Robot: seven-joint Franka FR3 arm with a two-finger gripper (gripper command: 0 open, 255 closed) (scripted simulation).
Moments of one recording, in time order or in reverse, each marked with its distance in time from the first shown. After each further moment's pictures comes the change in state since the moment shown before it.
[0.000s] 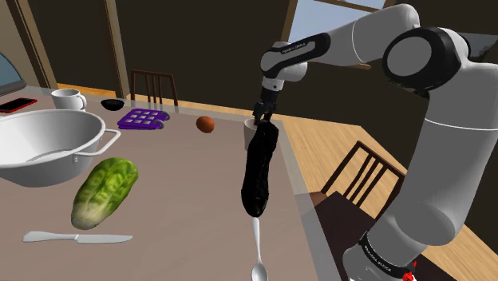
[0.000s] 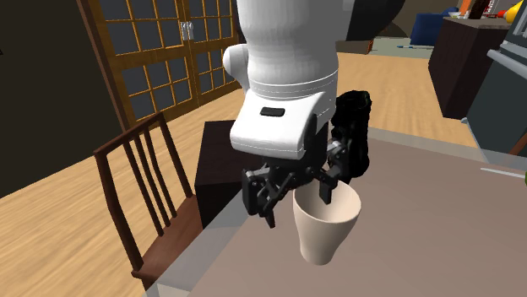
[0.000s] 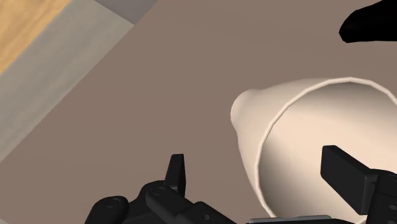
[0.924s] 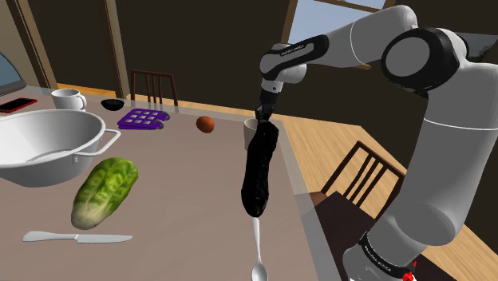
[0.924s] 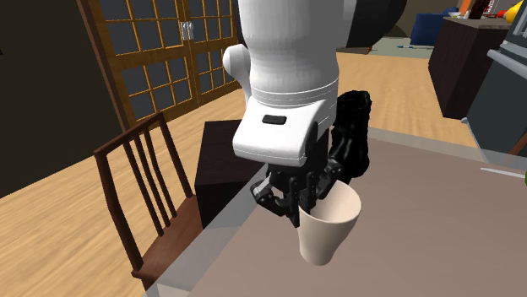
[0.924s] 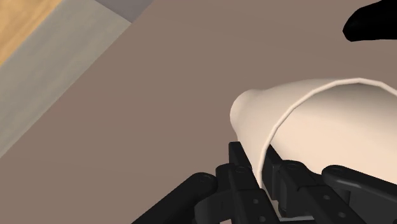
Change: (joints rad) arm 0.002 0.007 0.002 -0.010 0.003 0.018 0.000
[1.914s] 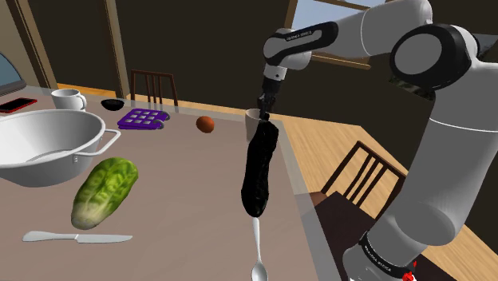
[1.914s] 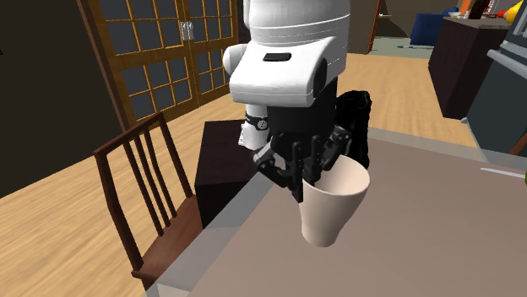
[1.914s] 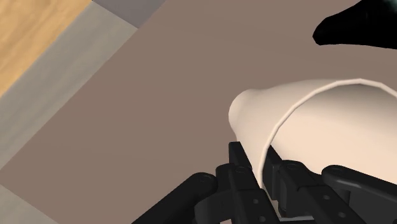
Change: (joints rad) arm 0.002 -0.046 -0.003 0.070 -0.015 -0.115 0.021
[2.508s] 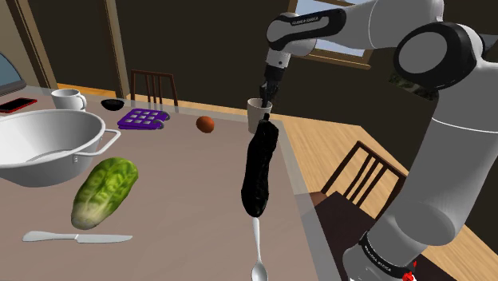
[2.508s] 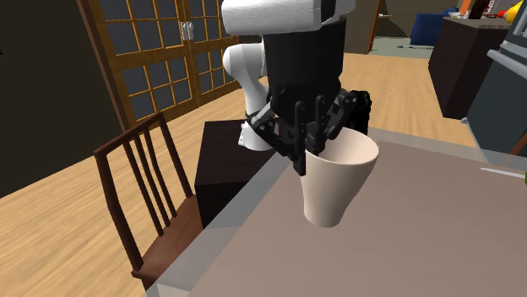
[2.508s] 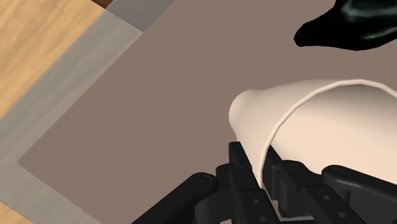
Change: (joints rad) arm -0.003 -0.020 -0.003 0.097 -0.008 -0.116 0.014
